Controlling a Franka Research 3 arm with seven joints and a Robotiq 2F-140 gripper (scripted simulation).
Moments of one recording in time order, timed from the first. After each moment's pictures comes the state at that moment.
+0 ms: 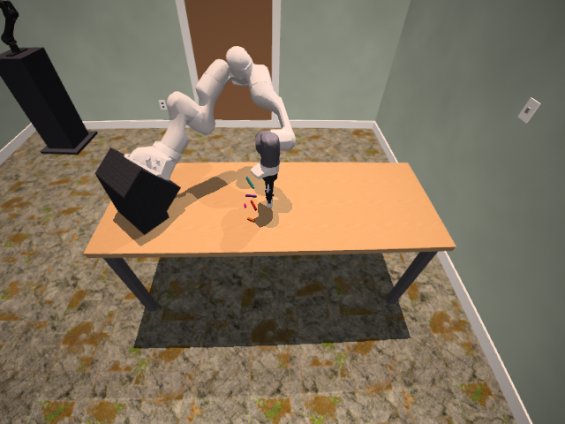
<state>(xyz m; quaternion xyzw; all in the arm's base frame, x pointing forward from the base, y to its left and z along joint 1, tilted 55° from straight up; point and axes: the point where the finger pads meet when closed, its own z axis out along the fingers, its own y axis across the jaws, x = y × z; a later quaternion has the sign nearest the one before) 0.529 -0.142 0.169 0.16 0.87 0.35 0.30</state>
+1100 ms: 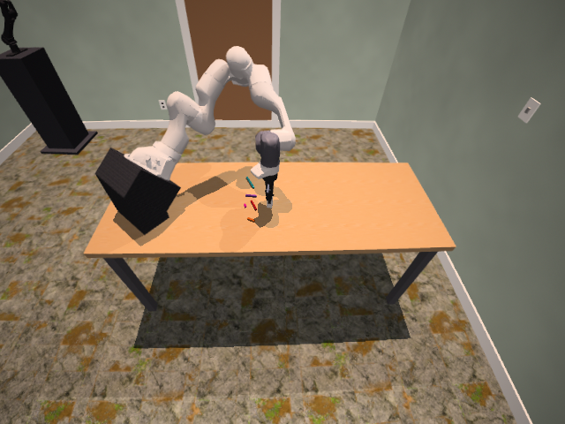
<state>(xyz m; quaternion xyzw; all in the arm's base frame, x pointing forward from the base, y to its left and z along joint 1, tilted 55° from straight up) 0.529 -0.142 0.169 0.16 0.87 0.35 0.30</state>
